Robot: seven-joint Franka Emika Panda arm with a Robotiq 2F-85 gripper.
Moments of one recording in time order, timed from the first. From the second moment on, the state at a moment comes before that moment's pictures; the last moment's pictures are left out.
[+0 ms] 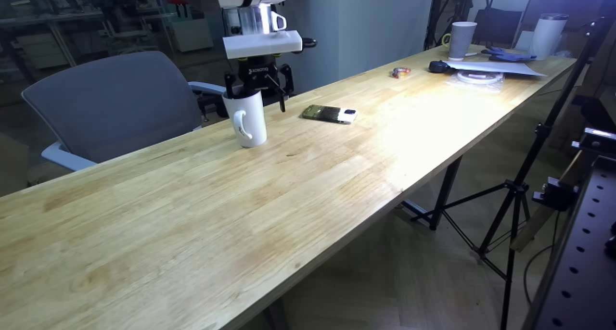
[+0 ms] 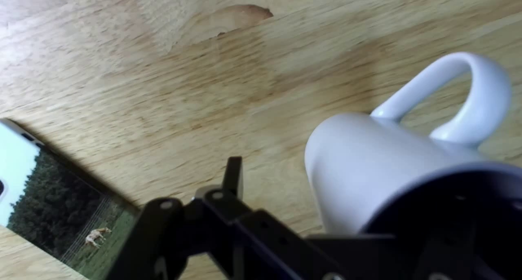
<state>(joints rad) -0.04 0.98 -0.08 -1.44 0.13 2.38 0.22</state>
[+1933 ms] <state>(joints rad) 0.02 0.94 -0.18 -1.34 -0.03 2.36 0.25</state>
